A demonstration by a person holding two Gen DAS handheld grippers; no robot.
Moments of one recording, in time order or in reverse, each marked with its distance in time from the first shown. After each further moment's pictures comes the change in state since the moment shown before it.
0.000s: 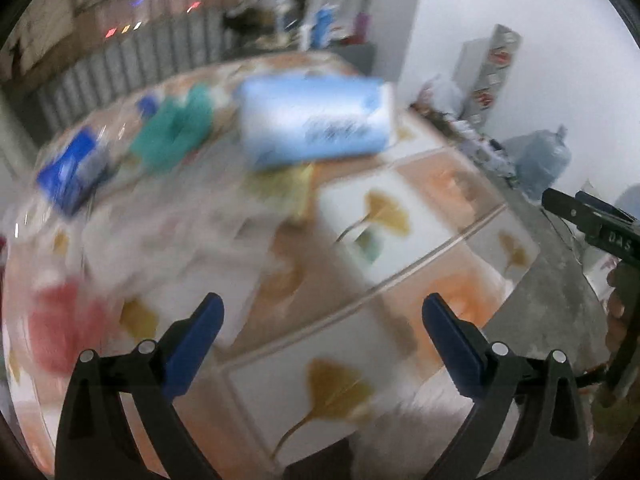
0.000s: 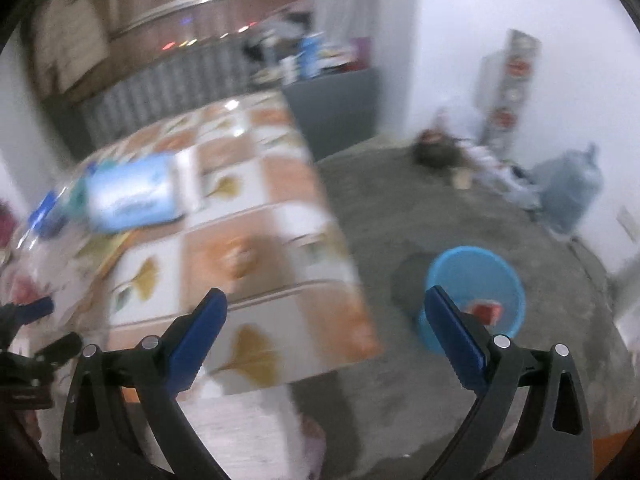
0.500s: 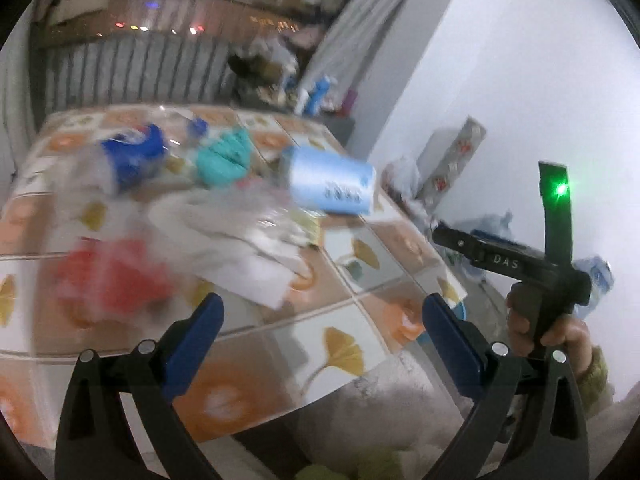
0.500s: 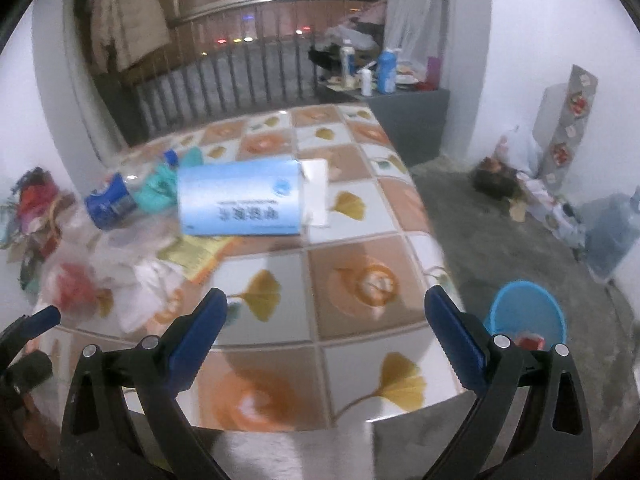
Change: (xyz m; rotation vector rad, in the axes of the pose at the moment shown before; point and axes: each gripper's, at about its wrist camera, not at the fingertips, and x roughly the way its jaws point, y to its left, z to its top) left arm -0.099 0.074 -0.054 -0.173 -0.301 -0.233; right arm -0.013 0.084 0.025 -0.107 -0.051 0.162
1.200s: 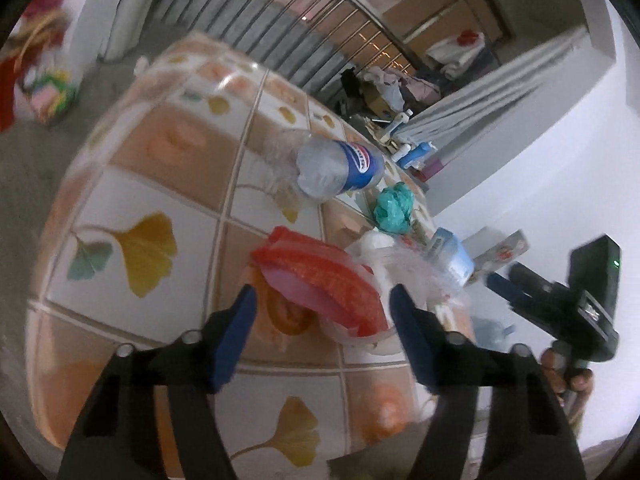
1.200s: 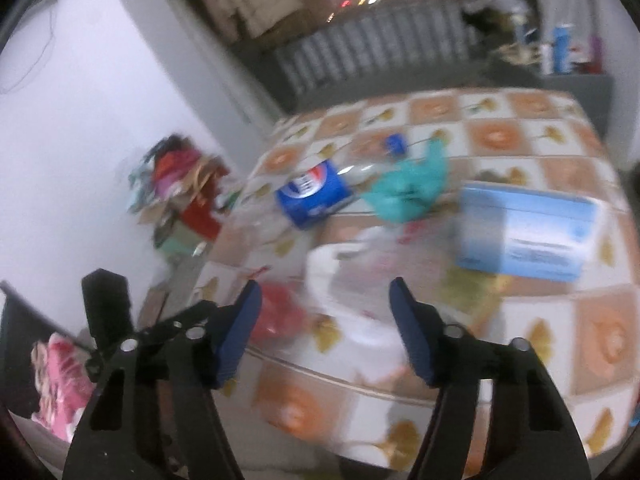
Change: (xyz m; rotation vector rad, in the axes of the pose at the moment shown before) left arm -0.042 0.172 -0.005 -0.488 -0.051 0.037; right arm 0.035 0.160 0.051 -0.102 0.202 0.557
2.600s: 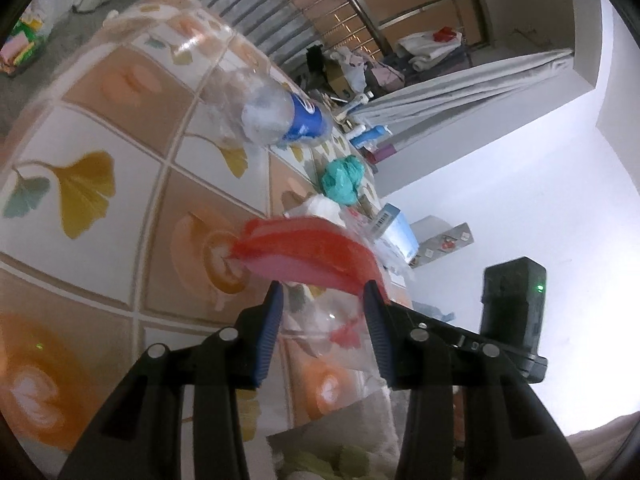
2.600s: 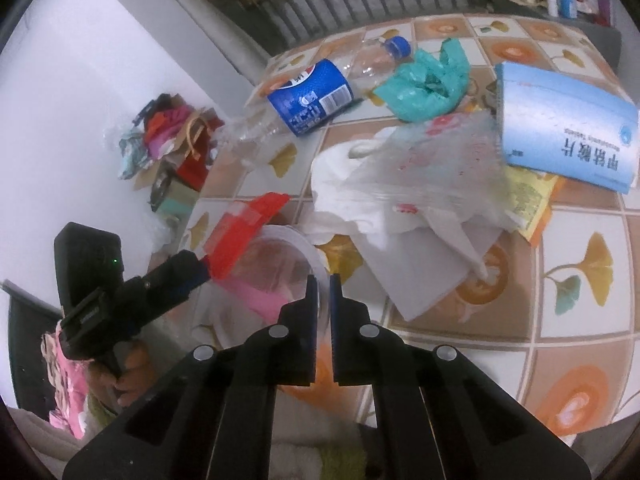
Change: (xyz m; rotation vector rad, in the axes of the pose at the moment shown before) left arm 0.005 -0.006 -0.014 -0.054 0.082 -0.204; right arm 0.036 0.000 -0.049 0.066 0.154 -0.003
